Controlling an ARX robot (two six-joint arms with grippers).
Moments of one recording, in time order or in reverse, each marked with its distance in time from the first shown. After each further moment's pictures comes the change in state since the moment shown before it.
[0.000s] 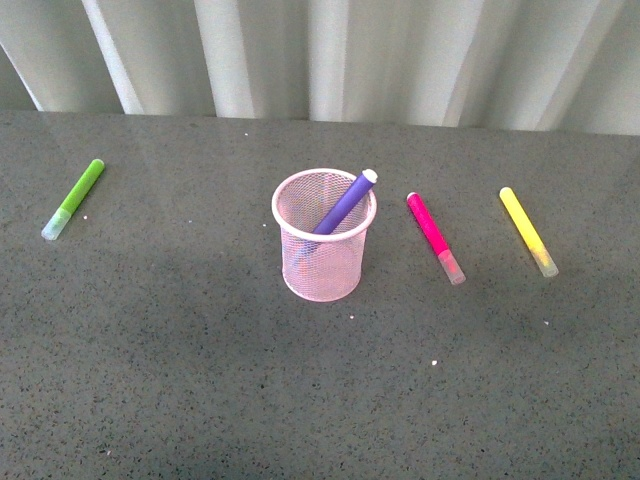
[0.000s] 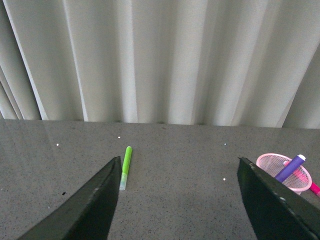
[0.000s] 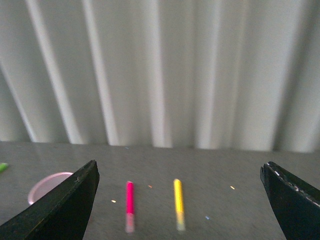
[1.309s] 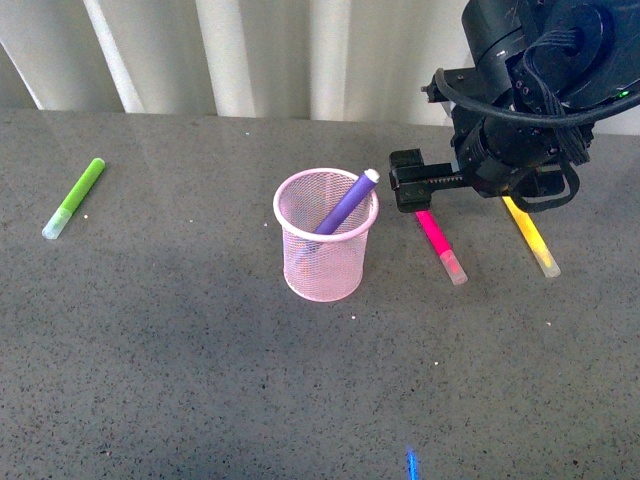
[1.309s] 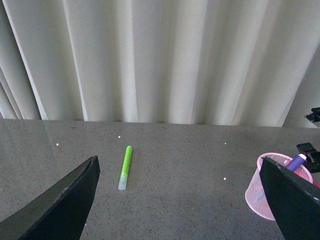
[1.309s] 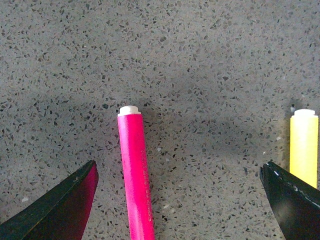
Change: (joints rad) left arm 0.000 0.000 0.000 0.000 0.000 0.002; right arm 0.334 2.224 1.341 -0.175 0.322 0.026
